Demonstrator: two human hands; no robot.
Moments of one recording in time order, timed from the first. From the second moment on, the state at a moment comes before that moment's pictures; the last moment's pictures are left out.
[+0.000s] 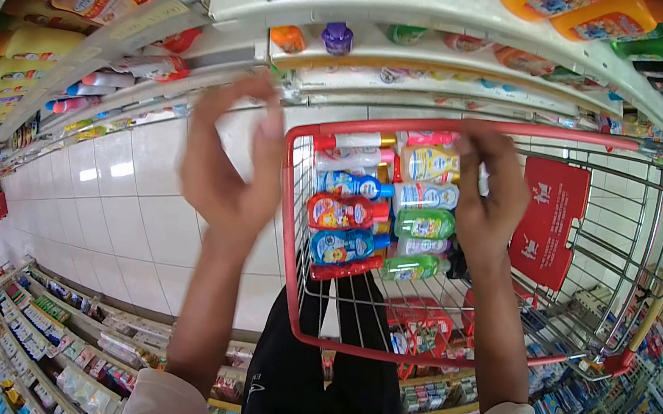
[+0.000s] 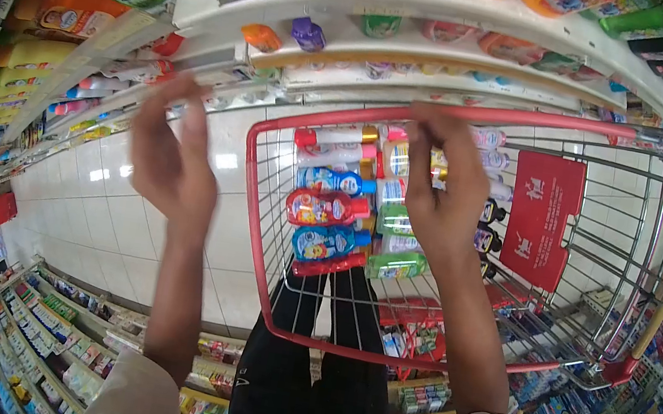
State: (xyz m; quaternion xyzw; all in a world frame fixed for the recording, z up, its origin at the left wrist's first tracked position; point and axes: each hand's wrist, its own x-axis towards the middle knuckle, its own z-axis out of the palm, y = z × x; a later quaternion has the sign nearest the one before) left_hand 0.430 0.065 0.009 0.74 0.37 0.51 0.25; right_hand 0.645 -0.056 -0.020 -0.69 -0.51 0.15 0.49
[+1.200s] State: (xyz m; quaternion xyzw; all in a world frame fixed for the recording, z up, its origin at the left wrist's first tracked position) left_hand 0.469 -0.025 -0.057 0.51 0.36 0.24 0.74; right_hand 0.621 -0.070 -0.012 -0.60 -0.10 0.54 0.58
